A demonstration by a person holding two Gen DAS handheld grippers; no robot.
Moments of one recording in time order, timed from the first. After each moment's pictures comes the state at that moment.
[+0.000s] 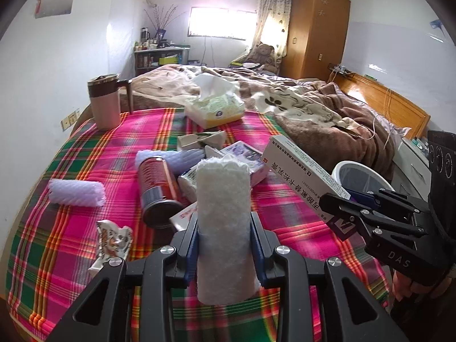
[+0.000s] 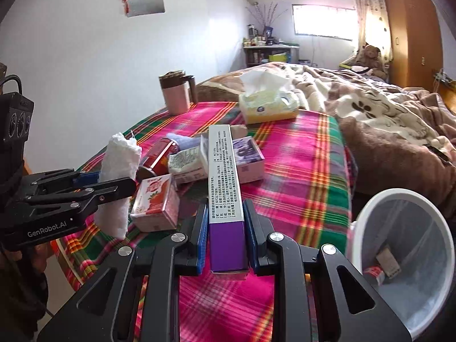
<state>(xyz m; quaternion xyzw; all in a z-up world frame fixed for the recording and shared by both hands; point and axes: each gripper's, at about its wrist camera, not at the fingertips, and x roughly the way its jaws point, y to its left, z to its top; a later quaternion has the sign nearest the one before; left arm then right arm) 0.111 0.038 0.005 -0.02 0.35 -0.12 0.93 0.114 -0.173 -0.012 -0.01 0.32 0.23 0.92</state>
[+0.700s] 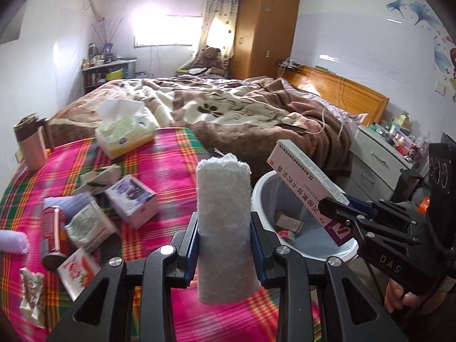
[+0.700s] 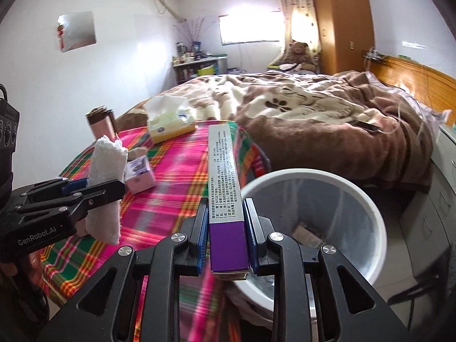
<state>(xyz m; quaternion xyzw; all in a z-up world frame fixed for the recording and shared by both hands) 0.130 -0.096 0.026 0.01 0.33 -0.24 0.91 0.099 -0.286 -0.001 0.04 0.30 0.07 0.95</state>
